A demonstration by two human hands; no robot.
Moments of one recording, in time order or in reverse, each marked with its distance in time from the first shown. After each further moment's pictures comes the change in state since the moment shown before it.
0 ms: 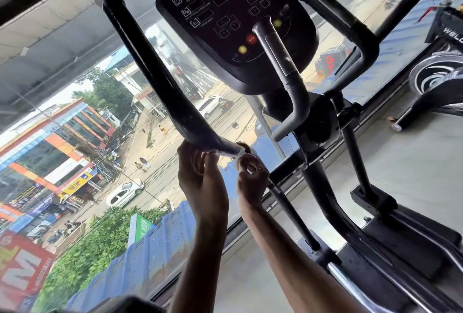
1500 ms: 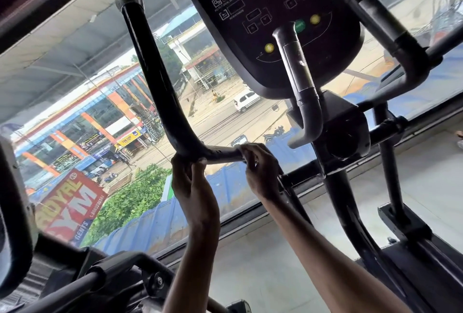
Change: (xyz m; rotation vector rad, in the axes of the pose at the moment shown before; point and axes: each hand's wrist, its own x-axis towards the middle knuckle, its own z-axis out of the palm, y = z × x) left_hand -0.005 0.000 0.029 0.110 0.277 -0.077; right_hand 0.066 -0.043 -0.028 -0.405 -0.516 -0.449
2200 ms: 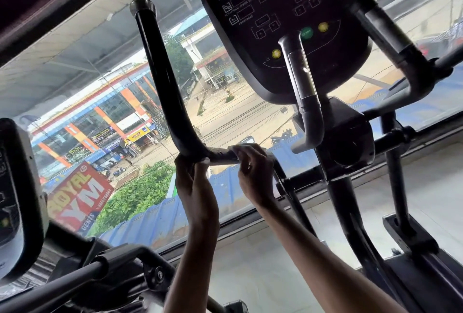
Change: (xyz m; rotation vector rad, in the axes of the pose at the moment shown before) left_hand -0.005 0.006 0.004 0.014 0.007 -0.027; right_hand -0.003 -0.033 -0.006 0.036 -0.031 -0.100
